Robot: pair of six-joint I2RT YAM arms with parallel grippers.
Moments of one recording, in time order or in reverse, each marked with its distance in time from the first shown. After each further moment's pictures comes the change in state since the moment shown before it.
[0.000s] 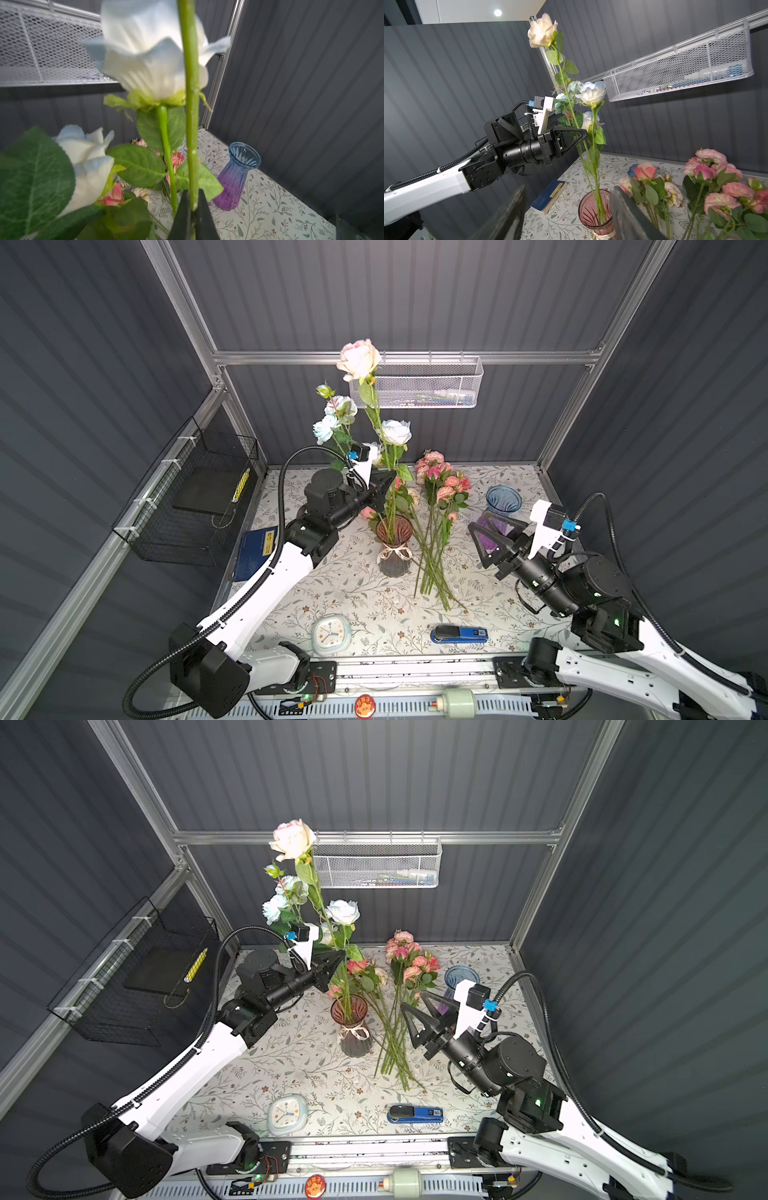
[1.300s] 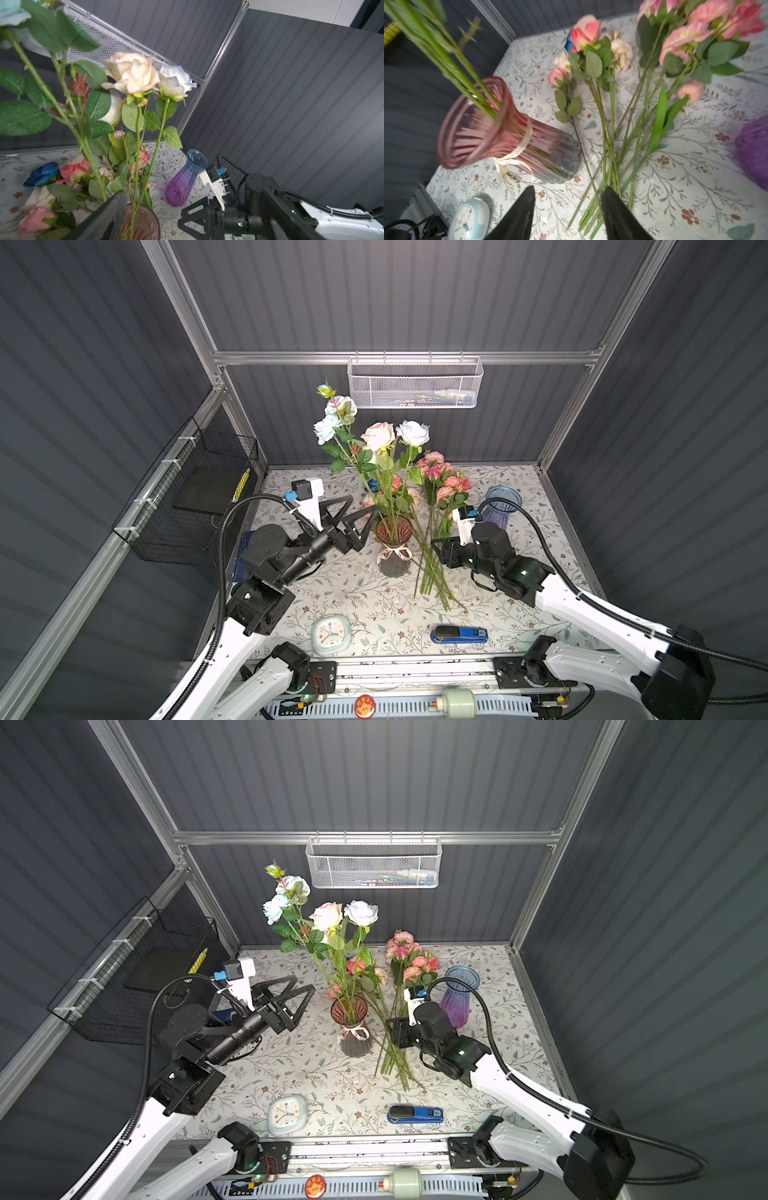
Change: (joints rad) left arm -0.001 -0.544 -0.255 -0.111 -0.006 -0.353; right arm -0.339 0.524 -0.103 -0.187 -0.294 0.198
